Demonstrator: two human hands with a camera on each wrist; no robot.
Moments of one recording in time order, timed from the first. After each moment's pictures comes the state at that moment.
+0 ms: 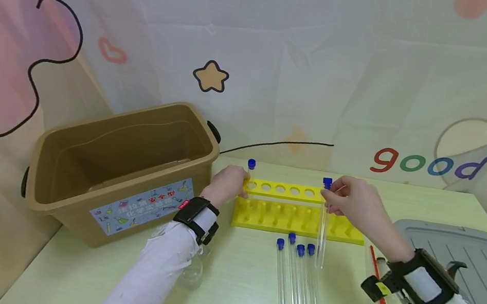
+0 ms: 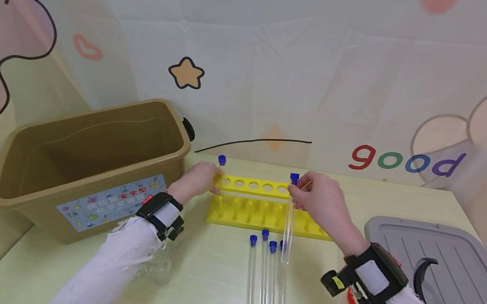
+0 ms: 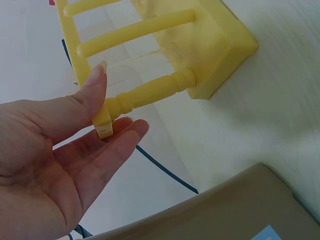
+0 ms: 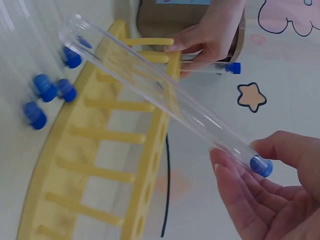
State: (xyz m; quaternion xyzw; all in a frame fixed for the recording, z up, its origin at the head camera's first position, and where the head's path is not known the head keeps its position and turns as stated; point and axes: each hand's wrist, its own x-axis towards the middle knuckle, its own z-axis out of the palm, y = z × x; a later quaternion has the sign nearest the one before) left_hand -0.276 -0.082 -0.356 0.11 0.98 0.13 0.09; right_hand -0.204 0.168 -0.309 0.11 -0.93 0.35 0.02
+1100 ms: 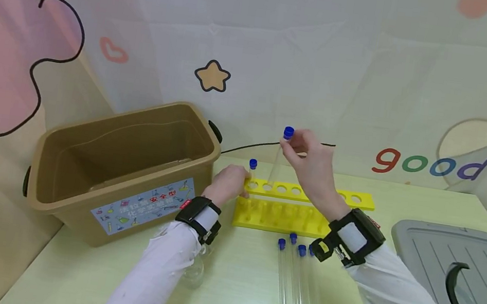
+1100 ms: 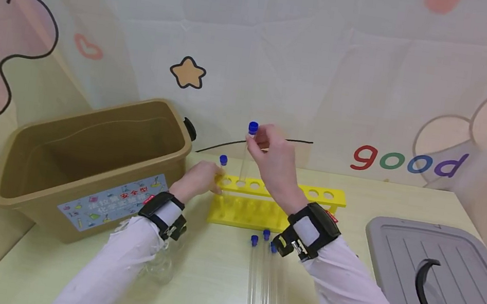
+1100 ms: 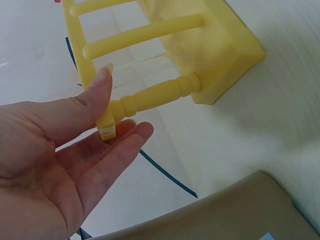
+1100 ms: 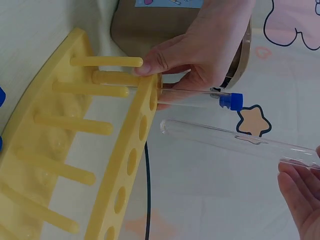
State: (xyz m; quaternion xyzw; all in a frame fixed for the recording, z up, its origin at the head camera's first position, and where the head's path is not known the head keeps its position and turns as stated) left_hand -0.276 -0.083 -0.355 0.11 0.98 0.14 0.08; right_hand -0.250 0.087 -0.299 0.26 -0.81 0.45 0.29
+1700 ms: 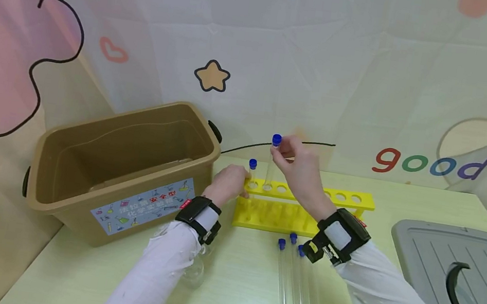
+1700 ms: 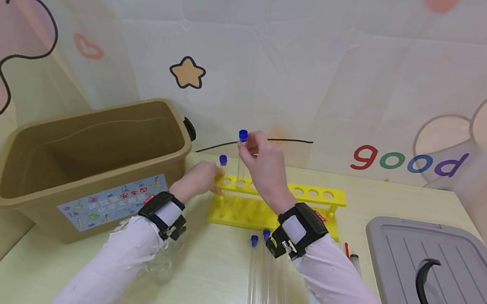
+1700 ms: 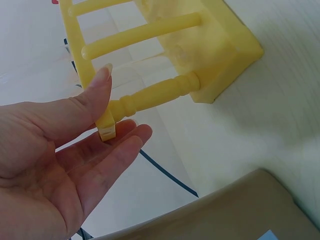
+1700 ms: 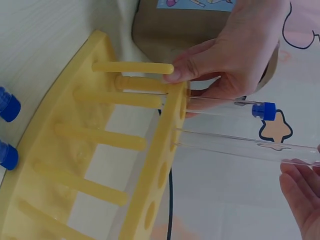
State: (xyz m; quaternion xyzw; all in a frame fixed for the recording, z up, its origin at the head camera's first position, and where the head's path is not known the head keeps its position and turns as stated) left_hand -0.276 -0.082 -0.354 0.10 0.98 0.14 0.09; right_hand -0.257 0.076 -0.316 0.26 -0.82 0.44 0.24
